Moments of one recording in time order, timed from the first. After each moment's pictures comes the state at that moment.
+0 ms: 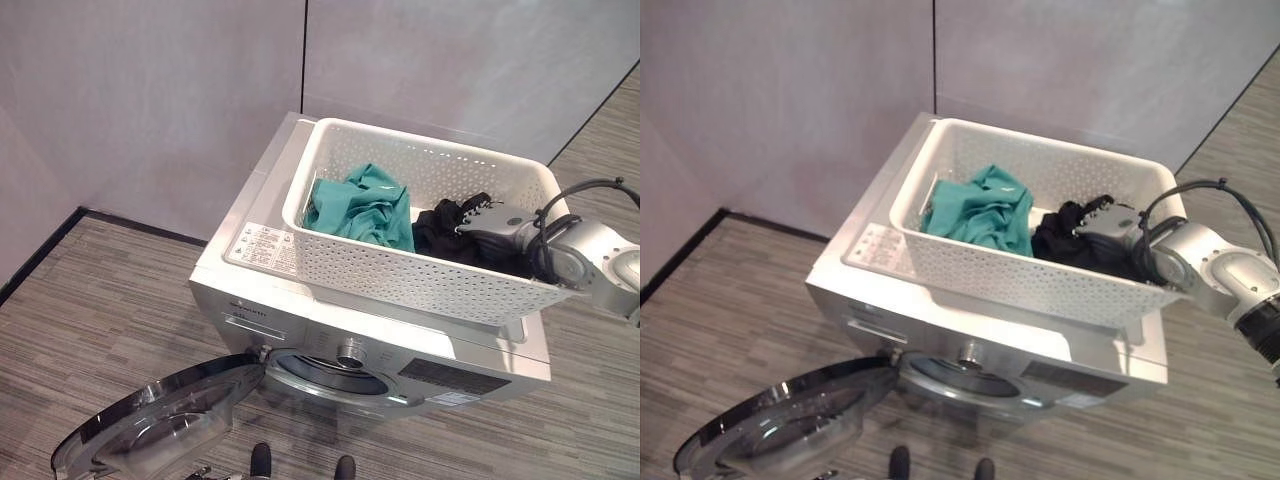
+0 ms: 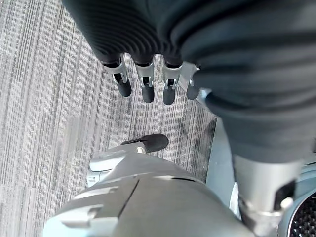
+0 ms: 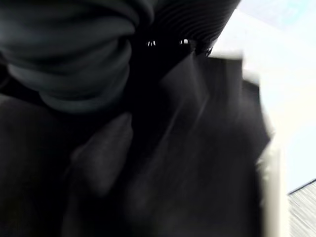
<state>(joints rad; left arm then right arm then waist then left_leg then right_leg) 0.00 0.27 -0.09 1.36 -0.06 -0.08 -0.08 -0.79 -1.22 0.74 0.22 -0.56 -0.20 0.22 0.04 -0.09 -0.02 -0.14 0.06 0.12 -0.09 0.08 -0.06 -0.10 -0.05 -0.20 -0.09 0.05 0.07</state>
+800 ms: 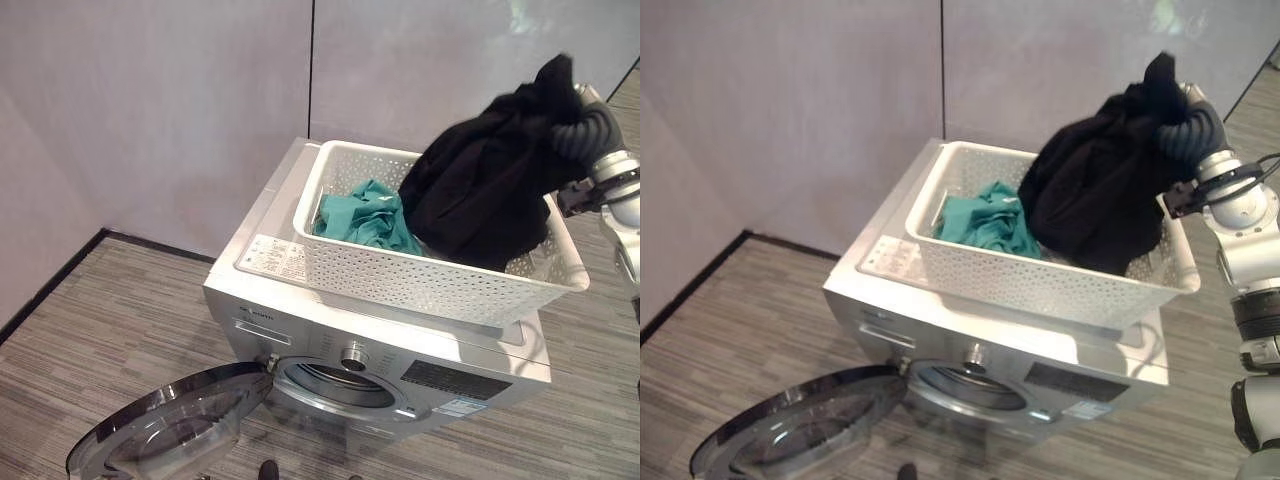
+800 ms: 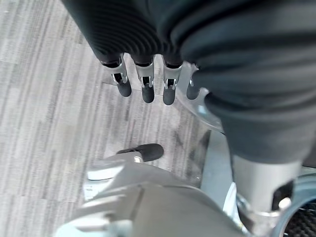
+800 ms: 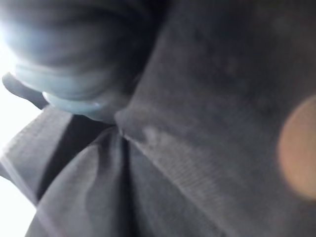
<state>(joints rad) -0.01 0.24 -0.10 1.39 -0.07 -0.09 -0.04 -0.77 -1.01 0.21 0.33 0.40 -0.17 0.04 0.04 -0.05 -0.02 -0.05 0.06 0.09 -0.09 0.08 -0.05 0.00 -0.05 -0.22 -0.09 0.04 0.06</state>
